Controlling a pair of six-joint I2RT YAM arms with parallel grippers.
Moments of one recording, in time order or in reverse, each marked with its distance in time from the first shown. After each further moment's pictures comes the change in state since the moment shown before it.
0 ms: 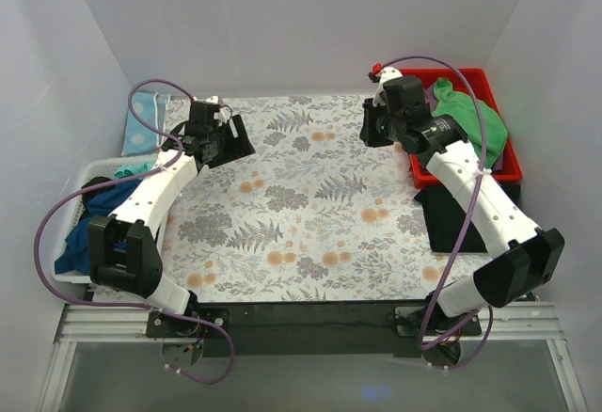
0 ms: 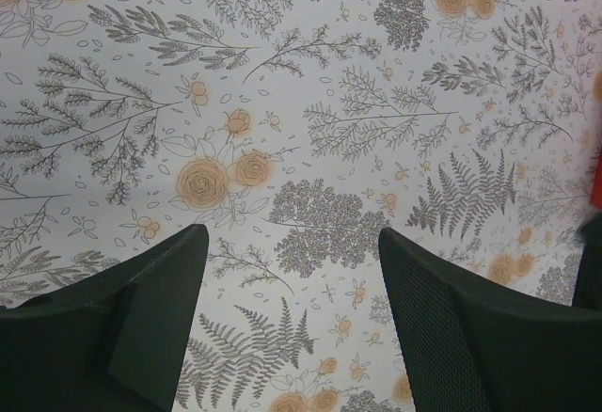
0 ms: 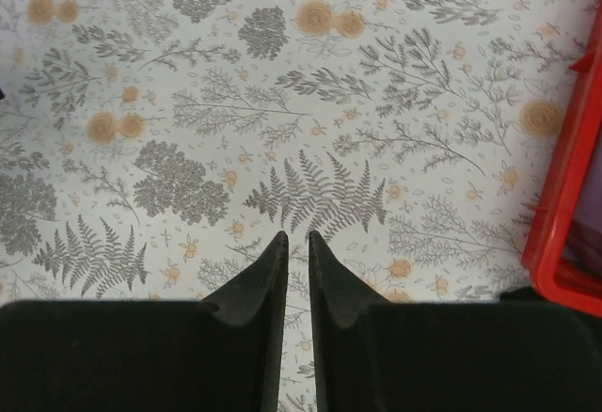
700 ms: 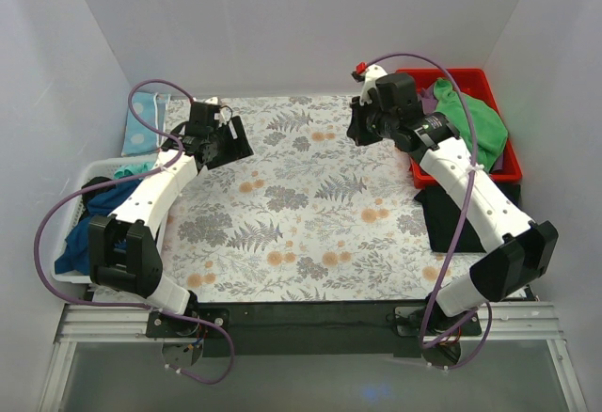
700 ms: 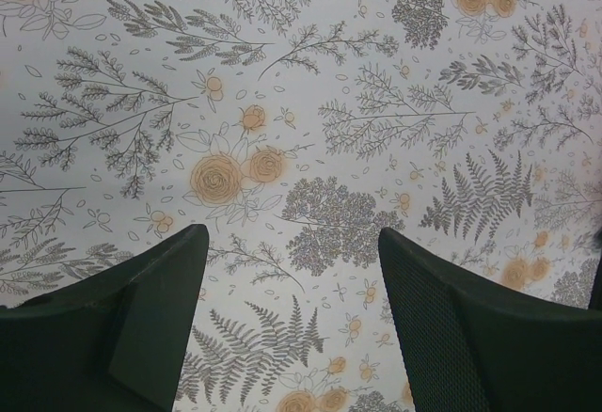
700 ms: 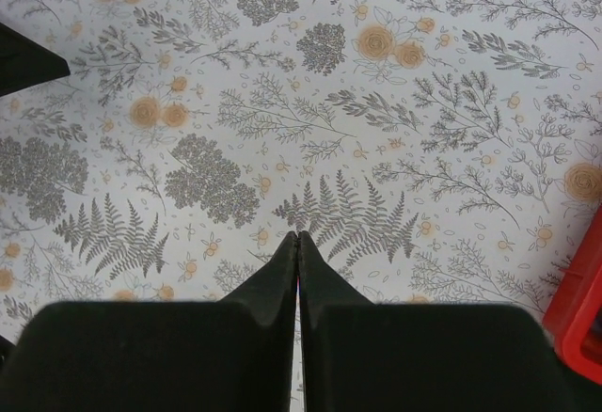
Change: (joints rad) left arm 0.000 0.000 0.000 -0.023 -0.027 0.007; right arm 0.035 0.039 0.025 0.073 -0.138 -0.089
